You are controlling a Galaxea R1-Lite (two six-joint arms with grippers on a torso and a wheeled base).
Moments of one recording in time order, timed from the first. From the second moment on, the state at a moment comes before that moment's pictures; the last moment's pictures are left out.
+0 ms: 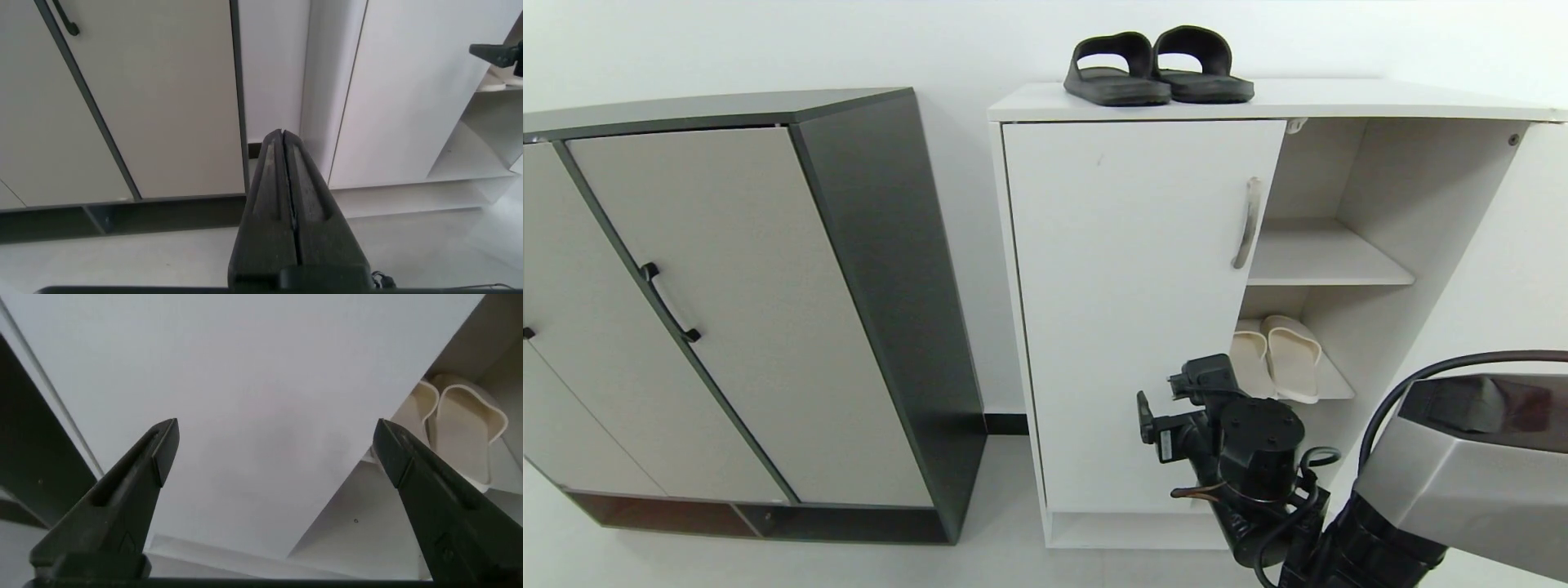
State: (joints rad) left arm 0.00 0.00 0.00 0.00 -0.05 0.02; right arm 0.77 2.18 -0.67 -1.46 -0.65 -0.07
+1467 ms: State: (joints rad) left arm 0.00 0.00 0.00 0.00 -0.05 0.02; right arm 0.77 2.18 -0.65 -1.50 -0.59 -0.07
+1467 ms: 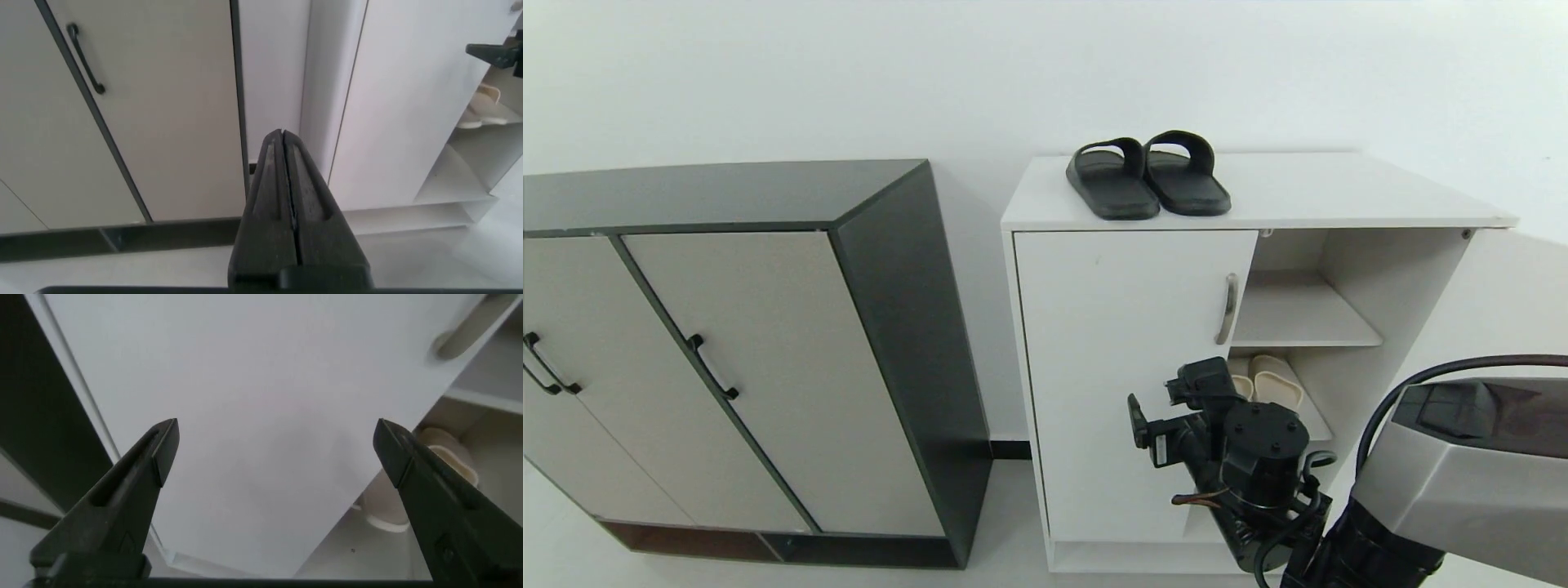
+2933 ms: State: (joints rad) left arm 0.00 0.00 0.00 0.00 -0.05 0.02; right arm 0.77 2.20 -0.65 -1.52 -0.58 -0.07
